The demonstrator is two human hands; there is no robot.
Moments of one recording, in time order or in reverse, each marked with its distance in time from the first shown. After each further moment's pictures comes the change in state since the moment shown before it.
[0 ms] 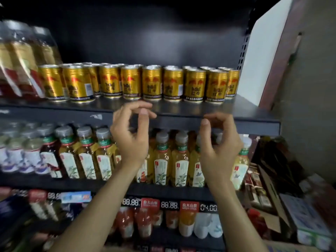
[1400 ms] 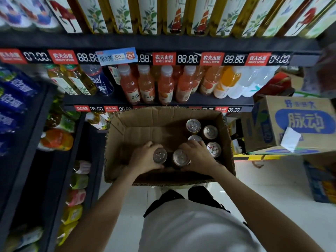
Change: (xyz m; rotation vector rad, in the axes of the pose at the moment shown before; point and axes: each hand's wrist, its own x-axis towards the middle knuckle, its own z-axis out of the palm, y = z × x) left_hand -0.347 -0.098 -0.334 0.506 -1.667 -0.897; right_hand -0.439 -0.013 0.018 -0.579 -1.633 0.453
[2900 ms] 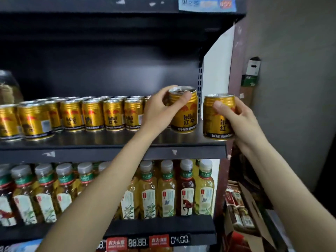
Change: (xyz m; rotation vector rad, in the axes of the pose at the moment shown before) left_hand 0.073 0.522 -0.385 -0.598 0.951 0.823; right_hand -0.118 0.202 -0.552 1.092 1.061 -0.370
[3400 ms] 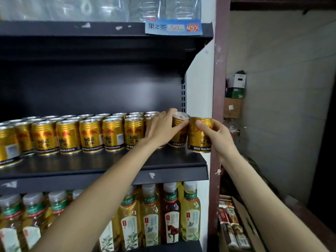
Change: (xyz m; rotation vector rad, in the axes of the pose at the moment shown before) left_hand 0.070 -0.056 0.068 0.856 -0.102 0.221; right_hand 0.057 0.052 -0.030 -0.014 0.115 0.125
